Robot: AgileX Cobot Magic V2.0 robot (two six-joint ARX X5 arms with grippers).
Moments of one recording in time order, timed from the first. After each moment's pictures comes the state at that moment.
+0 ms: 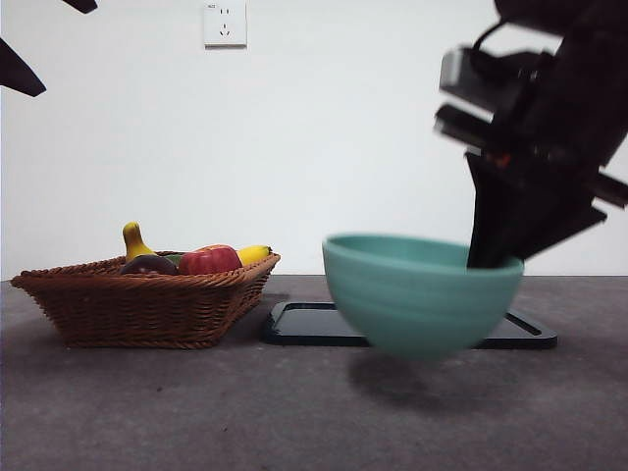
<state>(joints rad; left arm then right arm) -0.31 0.91 0.96 -0.88 0.53 0.06 0.52 1.31 0.79 -0.46 -0.18 0.21</state>
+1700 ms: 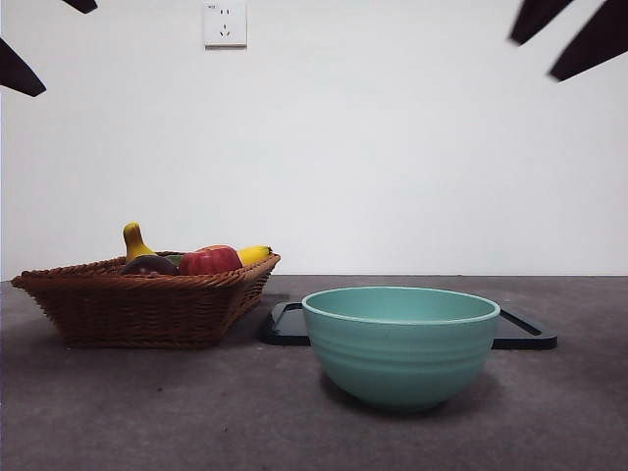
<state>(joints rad) -0.31 0.91 0.96 -0.88 0.53 0.06 0.54 0.84 0.91 -0.82 -0.29 0.22</state>
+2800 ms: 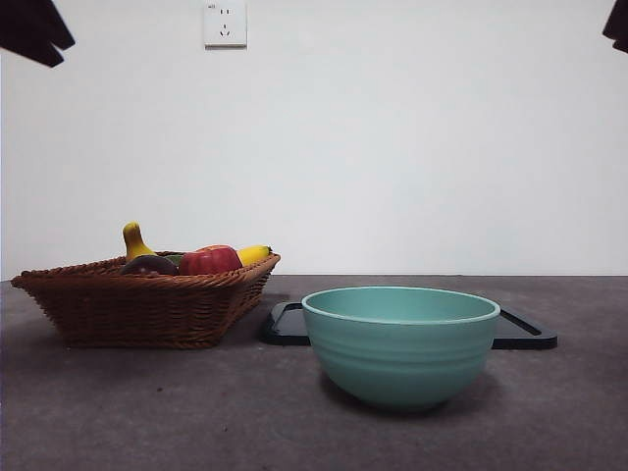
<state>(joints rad) -0.31 0.91 0.96 -0.88 0.53 0.06 0.54 0.76 0.91 -0.98 -0.29 0.19</state>
